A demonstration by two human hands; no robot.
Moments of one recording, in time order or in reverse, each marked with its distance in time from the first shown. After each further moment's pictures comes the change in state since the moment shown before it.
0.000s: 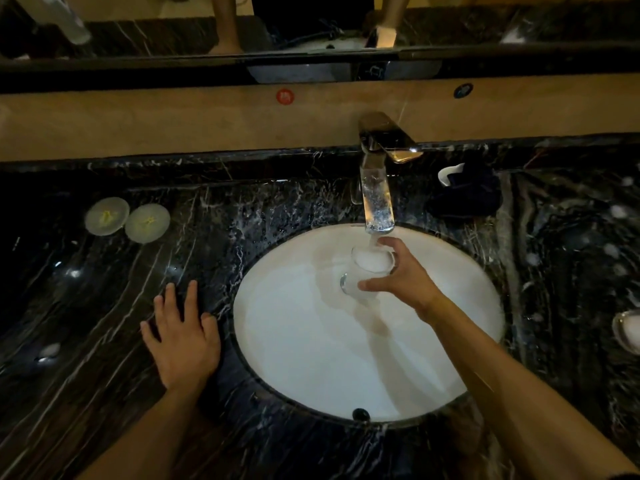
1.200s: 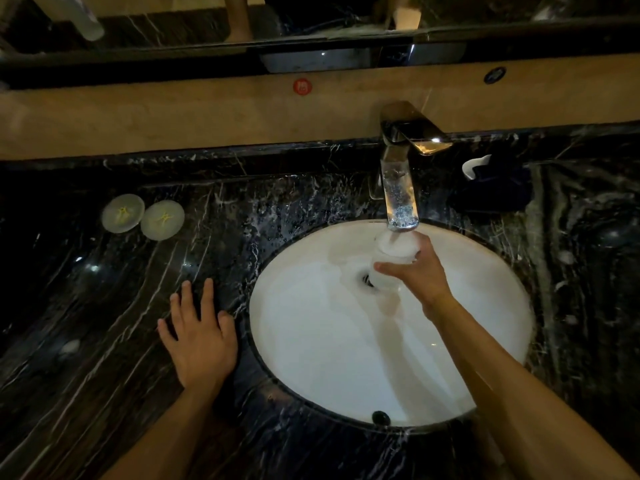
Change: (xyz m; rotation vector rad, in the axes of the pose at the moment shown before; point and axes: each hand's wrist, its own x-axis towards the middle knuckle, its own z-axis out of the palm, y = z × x) left_hand 0.001 0.001 -0.001 0.037 -0.009 0.013; right_hand 0.020 0.014 0.020 0.181 0.246 0.085
